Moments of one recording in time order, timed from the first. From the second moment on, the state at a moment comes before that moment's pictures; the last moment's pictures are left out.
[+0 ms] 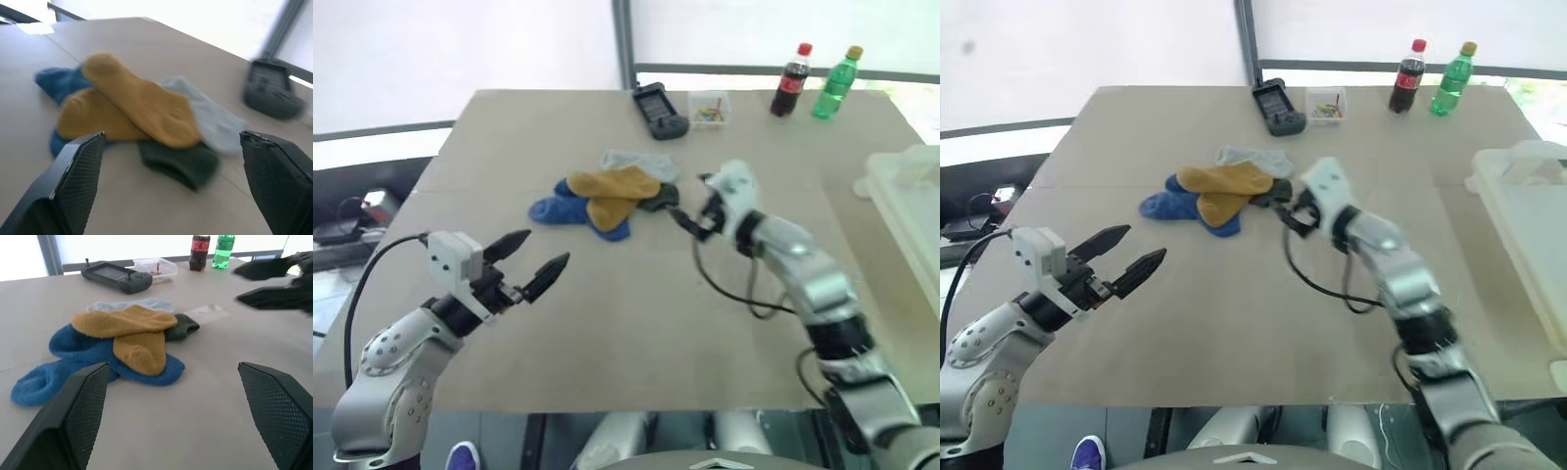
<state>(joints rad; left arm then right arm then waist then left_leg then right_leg) 0.14 0.58 0.40 -0.49 -0.64 0.41 -0.64 -0.70 -0.16 0.27 0.16 0.10 0.34 0.45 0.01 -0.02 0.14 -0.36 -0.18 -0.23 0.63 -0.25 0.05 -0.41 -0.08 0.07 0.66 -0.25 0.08</state>
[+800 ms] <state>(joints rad) 0.24 0.52 0.39 -0.62 -0.61 0.41 -0.49 -1.15 0.15 0.18 1.29 -0.09 -0.18 0.30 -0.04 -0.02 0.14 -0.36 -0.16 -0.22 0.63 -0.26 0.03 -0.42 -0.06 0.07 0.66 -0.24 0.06</state>
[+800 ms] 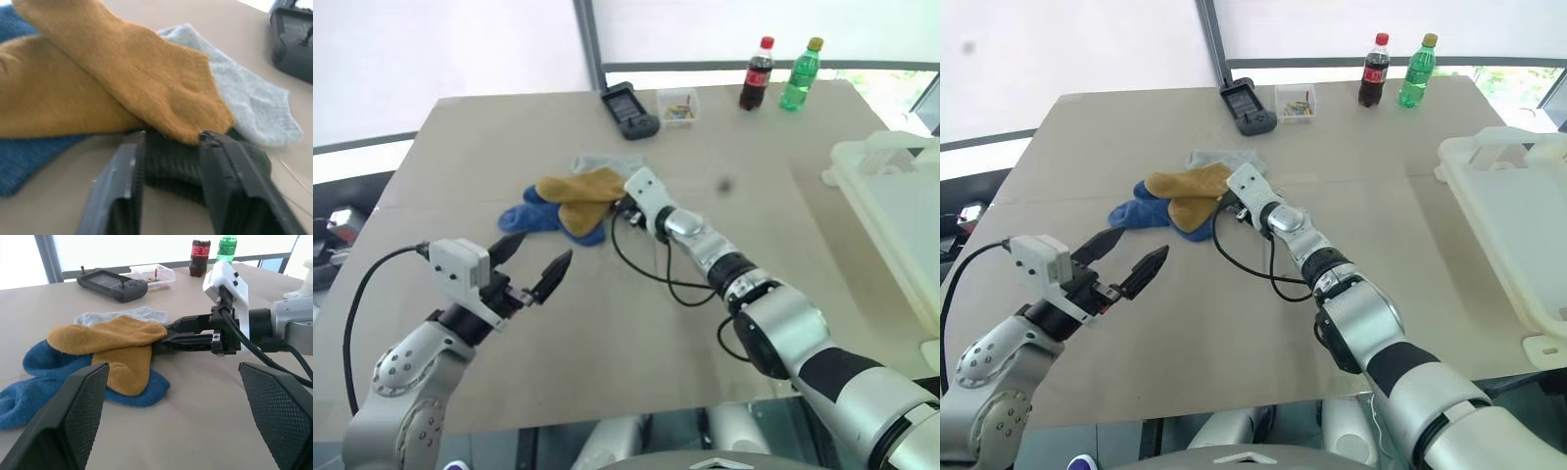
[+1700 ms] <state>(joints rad) -0.24 0.65 0.10 -0.31 -0.31 0.50 -0.44 -0.44 -0.20 0.15 -0.02 0.08 0.21 0.65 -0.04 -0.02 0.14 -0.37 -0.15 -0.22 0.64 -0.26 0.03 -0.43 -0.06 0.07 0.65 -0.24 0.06</state>
